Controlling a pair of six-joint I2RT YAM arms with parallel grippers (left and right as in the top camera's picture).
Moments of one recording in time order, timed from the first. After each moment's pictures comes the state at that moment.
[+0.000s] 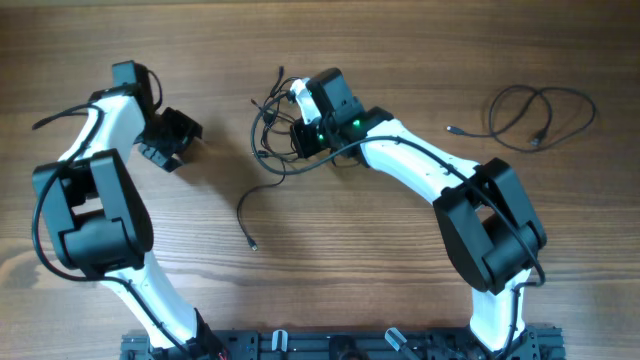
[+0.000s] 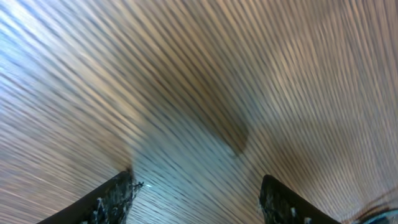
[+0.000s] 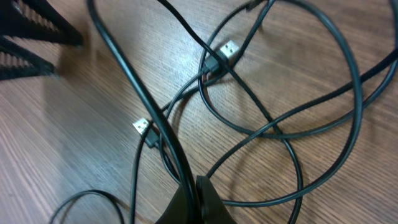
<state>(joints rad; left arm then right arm) 0.21 2.05 1.41 -0.82 0.18 -0.72 0.61 2.05 1.44 -0.30 -0.29 0.19</state>
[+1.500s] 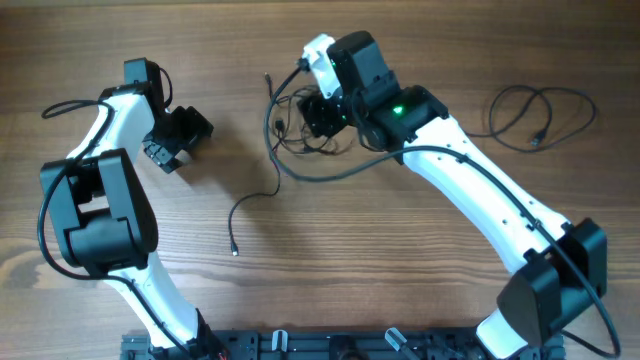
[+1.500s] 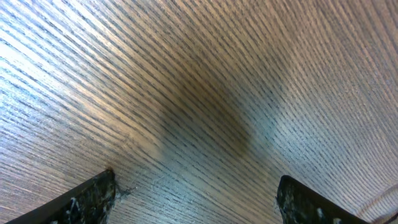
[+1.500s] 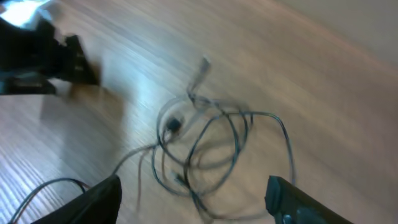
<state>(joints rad) 0.17 2.05 1.41 -0.81 0.15 -0.61 0.59 1.77 1.54 -0.60 -0.05 -0.02</state>
